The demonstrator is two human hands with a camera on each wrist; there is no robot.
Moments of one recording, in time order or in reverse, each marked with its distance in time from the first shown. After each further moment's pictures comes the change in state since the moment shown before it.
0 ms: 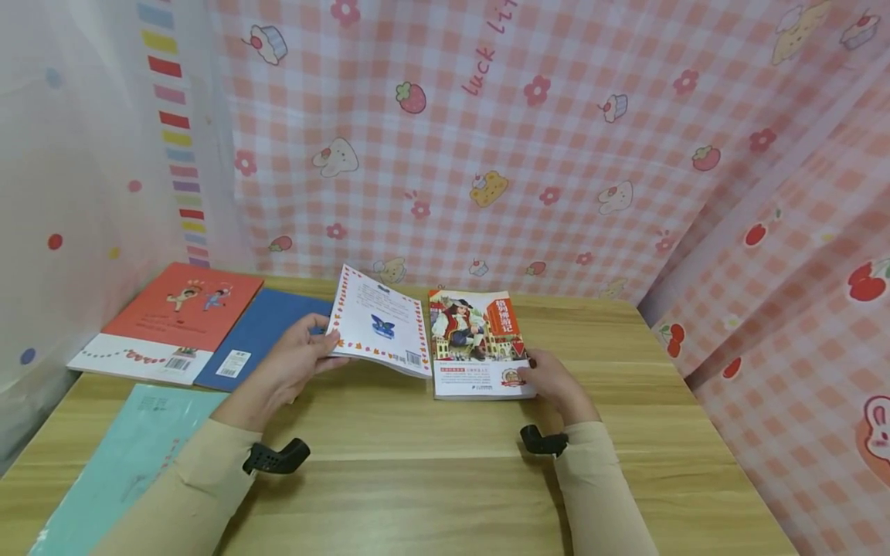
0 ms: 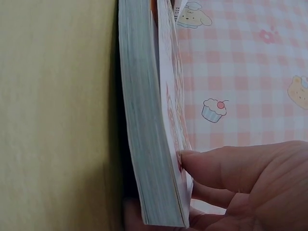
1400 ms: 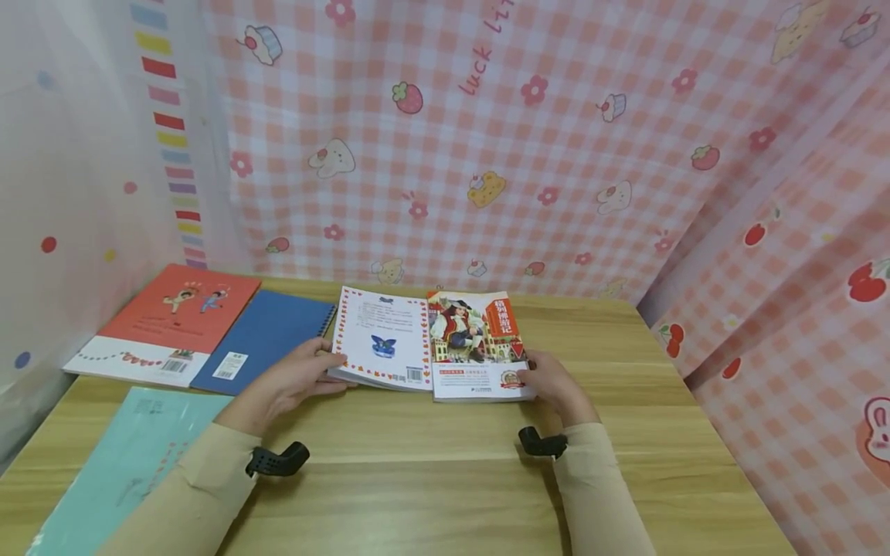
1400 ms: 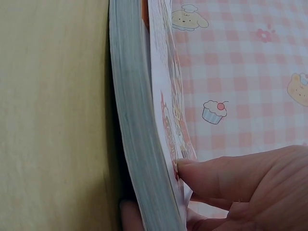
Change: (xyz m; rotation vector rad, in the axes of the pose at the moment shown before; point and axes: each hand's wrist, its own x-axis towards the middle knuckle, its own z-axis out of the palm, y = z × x) left_hand 0.008 -0.020 0.002 0.057 -0.060 -0.196; right_hand 0.001 0.002 0.000 0.006 0.006 -0.009
